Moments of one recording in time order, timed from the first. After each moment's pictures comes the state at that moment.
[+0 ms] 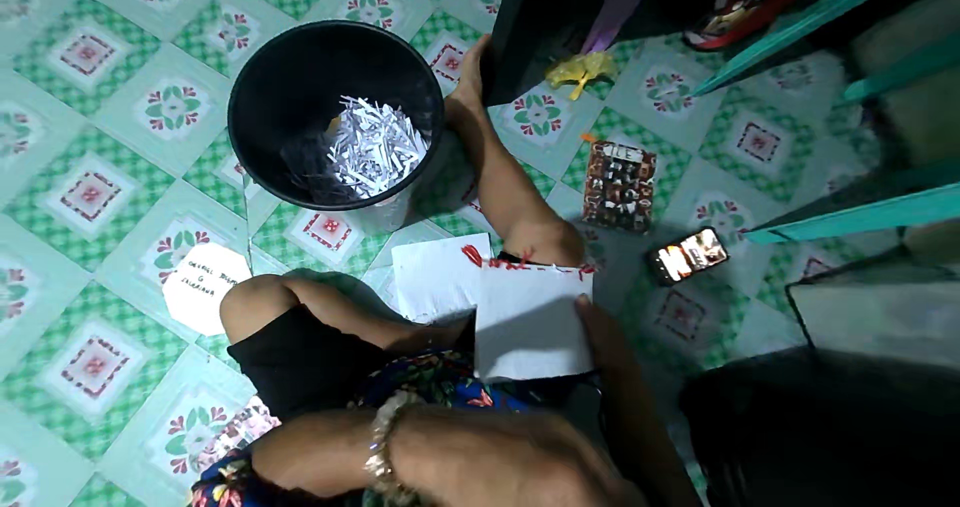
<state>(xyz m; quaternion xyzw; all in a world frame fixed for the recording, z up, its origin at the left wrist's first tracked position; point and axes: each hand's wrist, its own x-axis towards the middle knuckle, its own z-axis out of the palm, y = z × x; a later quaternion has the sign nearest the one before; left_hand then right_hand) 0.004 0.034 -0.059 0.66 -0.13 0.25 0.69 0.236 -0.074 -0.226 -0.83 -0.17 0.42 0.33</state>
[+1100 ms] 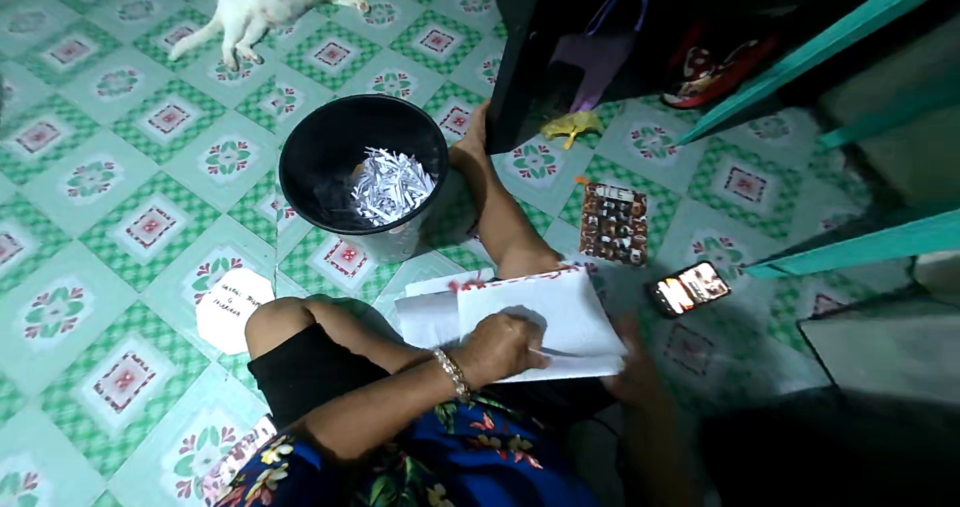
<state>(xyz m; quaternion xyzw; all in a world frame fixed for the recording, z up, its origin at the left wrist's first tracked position) 0.055 0.054 -0.152 0.86 0.18 -0.02 0.47 0.233 -0.078 -0.191 -0.67 -0.11 0.47 0.57</state>
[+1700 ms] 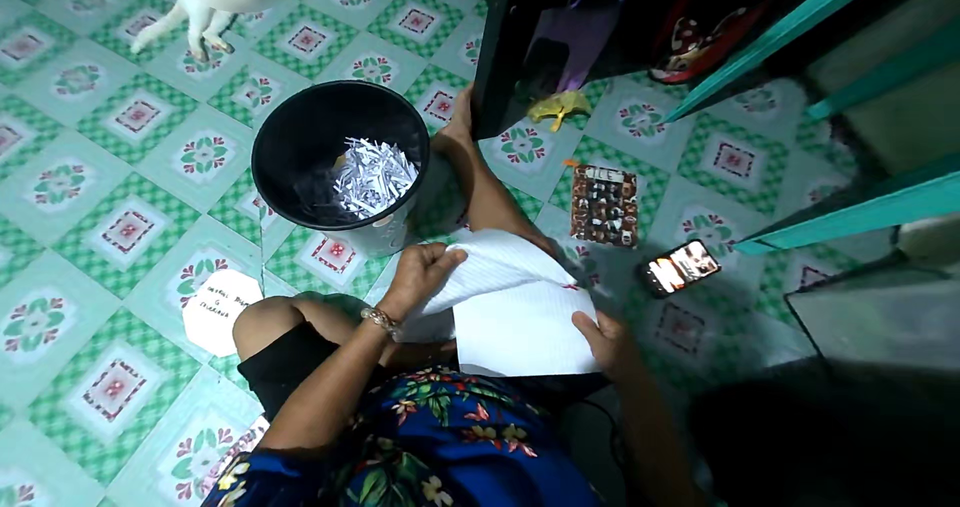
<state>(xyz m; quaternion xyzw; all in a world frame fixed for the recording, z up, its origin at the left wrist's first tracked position) 0.009 0.122 -0.168 0.75 0.39 0.18 0.51 0.240 -0.086 -0.204 -0.79 -0.33 0.34 0.40</state>
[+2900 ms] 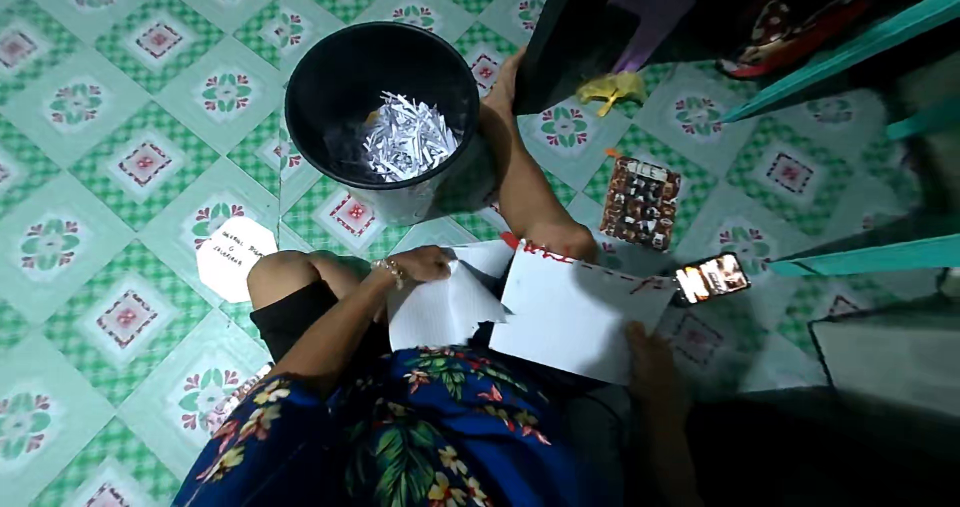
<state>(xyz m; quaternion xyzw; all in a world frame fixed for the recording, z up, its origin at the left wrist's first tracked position) -0.017 0.160 -0.241 0.79 0.27 -0.17 0.53 0.241 -0.104 -0.207 -0.84 -0.14 0.31 0.43</state>
